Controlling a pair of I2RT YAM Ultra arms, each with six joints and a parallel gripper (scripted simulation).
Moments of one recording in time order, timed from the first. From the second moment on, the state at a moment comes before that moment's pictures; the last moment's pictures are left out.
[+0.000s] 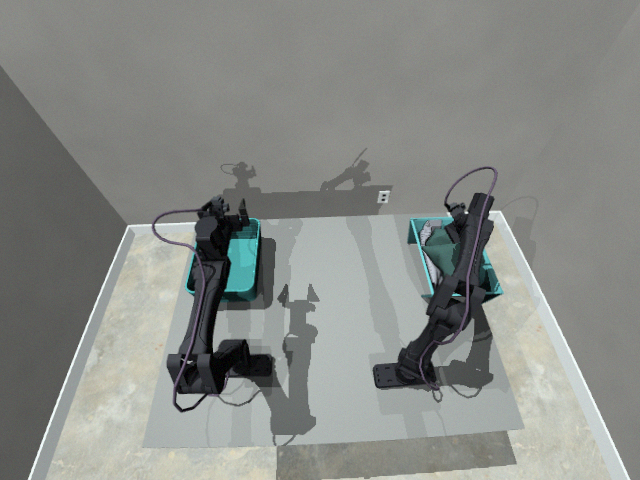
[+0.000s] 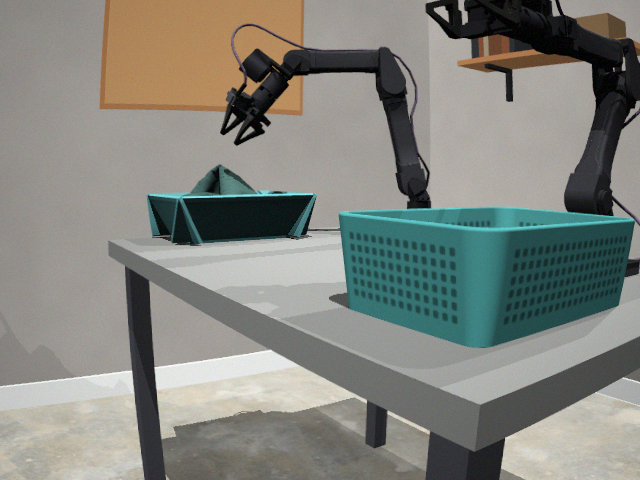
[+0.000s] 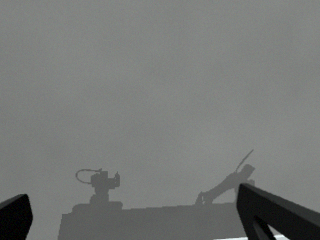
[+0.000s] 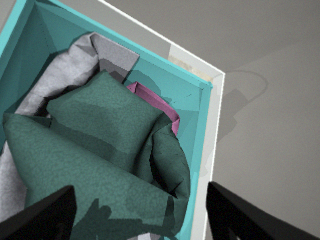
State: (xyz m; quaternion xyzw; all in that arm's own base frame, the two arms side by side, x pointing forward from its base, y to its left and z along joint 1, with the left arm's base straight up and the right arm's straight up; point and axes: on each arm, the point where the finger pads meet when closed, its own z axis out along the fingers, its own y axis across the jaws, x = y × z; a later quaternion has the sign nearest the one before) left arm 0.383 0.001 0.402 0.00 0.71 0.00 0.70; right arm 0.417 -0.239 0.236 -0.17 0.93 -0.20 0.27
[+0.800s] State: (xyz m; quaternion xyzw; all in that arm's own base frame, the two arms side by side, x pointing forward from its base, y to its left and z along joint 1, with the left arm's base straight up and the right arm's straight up) left arm 0.383 0.001 0.402 0.00 0.71 0.00 0.70; right arm 0.421 -0.312 0.183 -0.19 0.93 -0.23 0.20
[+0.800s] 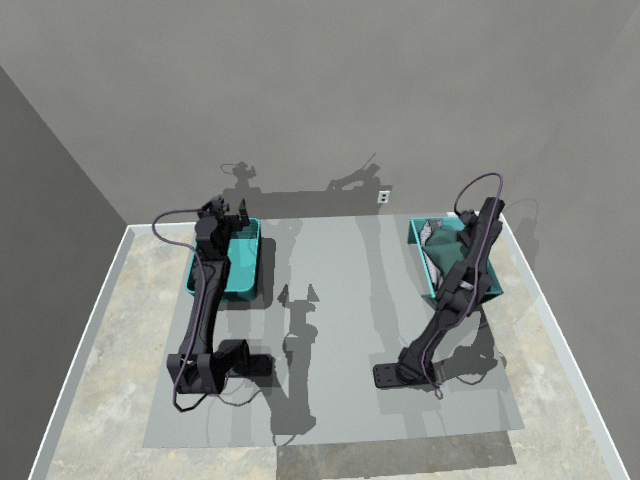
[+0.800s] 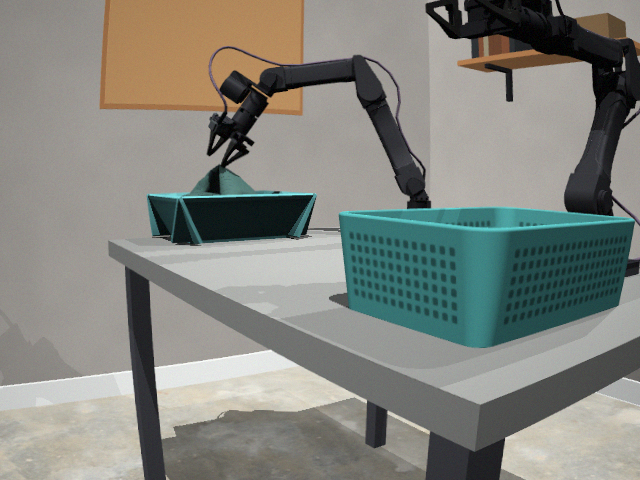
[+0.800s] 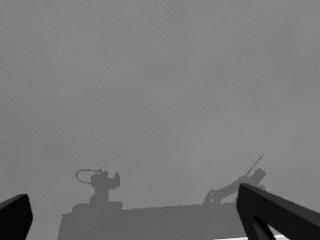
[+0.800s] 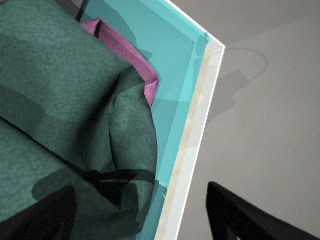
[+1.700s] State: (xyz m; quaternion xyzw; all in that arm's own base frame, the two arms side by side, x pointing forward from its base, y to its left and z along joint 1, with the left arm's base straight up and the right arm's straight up) left arm 0.383 0.001 0.402 0.00 0.71 0.00 0.70; right arm 0.454 -0.336 0.108 -0.19 0.94 -0.22 0.19
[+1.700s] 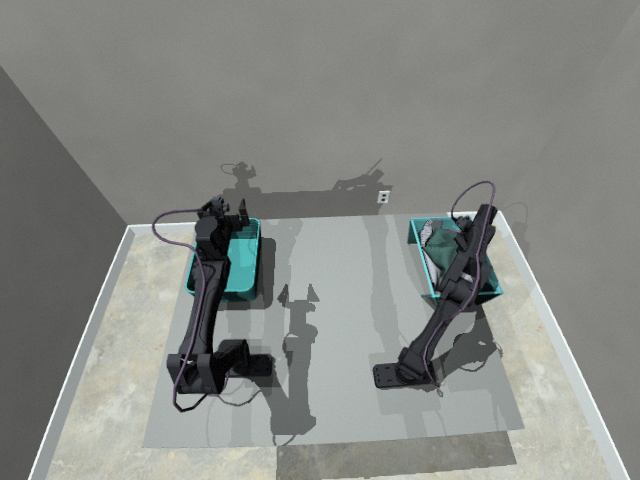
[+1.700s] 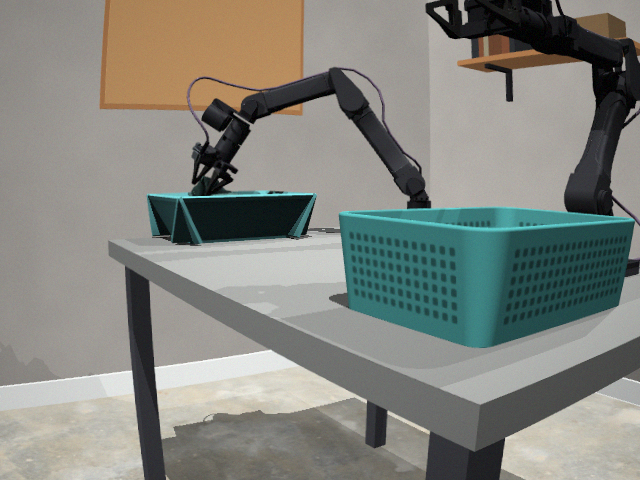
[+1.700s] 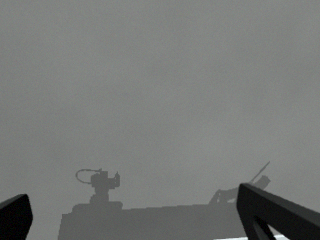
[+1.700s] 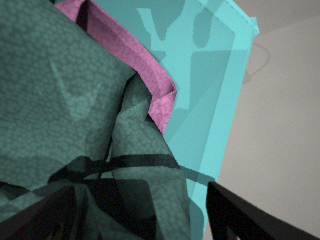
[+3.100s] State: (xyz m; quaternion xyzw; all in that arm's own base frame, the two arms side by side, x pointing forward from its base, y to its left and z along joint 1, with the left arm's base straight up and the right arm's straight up) left arm 0.383 0.001 0.402 0.00 0.71 0.00 0.70; right arm 0.458 -0.339 0.105 -0.19 0.94 -0.22 0.19
